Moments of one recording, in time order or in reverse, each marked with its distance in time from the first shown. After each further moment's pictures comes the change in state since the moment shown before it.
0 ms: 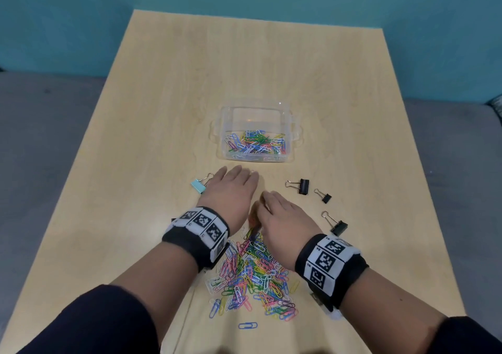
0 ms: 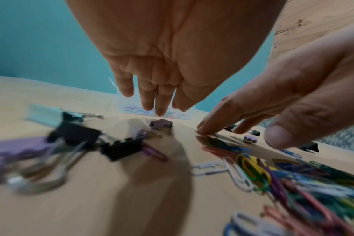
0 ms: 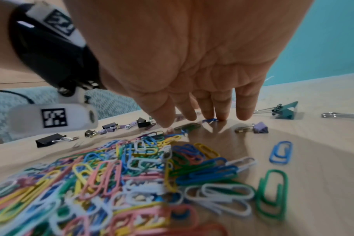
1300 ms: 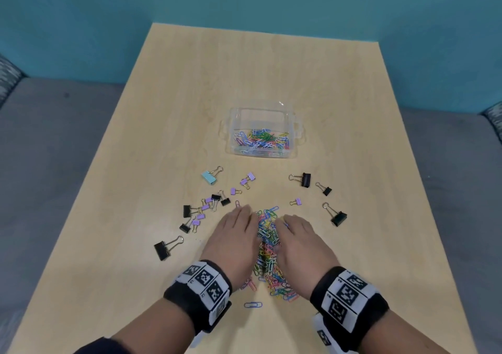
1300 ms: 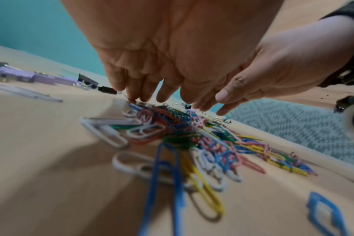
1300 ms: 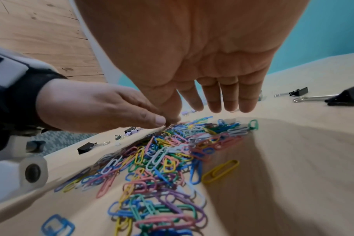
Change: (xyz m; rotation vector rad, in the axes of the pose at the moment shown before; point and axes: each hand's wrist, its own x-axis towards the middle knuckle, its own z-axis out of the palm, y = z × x) left_hand -0.092 0.047 0.050 -0.228 0.029 -0.047; right_hand -0.072 -0.031 0.012 0.172 0.074 0.184
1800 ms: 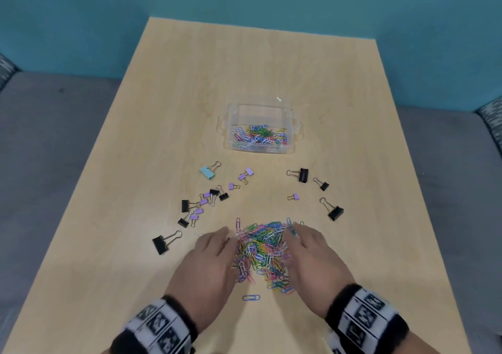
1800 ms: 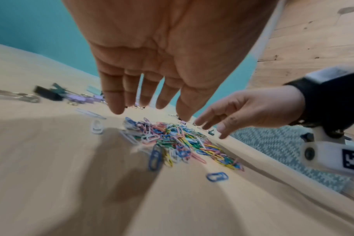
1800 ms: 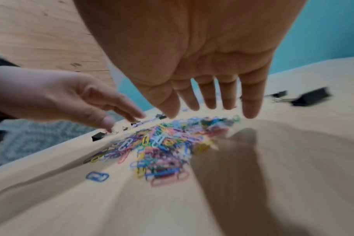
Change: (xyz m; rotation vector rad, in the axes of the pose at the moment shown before) left_hand -0.072 -0.011 -0.012 -0.115 0.058 0.009; right_hand -0.036 0.011 0.005 -0.012 -0.094 0.042
